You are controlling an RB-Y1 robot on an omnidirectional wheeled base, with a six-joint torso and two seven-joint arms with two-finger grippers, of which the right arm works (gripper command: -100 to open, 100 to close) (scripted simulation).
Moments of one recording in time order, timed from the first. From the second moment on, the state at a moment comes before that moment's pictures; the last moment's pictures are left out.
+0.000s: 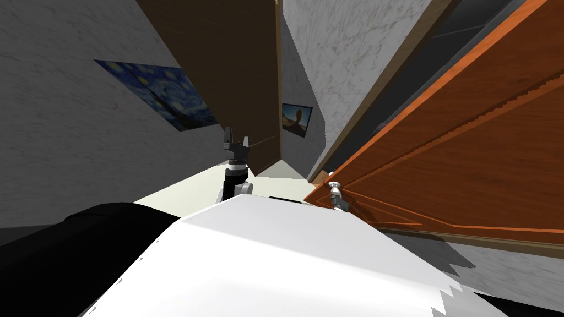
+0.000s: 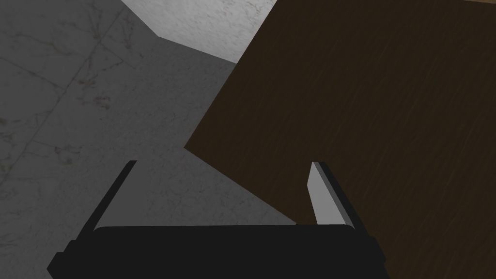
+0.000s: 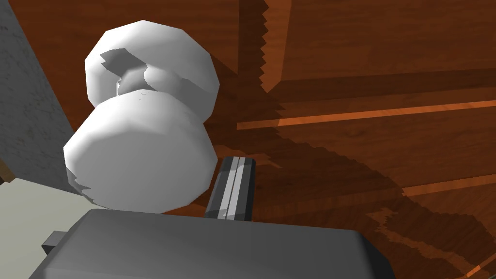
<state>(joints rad) 0.40 -0.29 0.12 -1.20 -0.92 -0.71 -1.12</state>
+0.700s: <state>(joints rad) 0.40 -0.29 0.17 -1.18 -0.88 -0.78 -1.16</state>
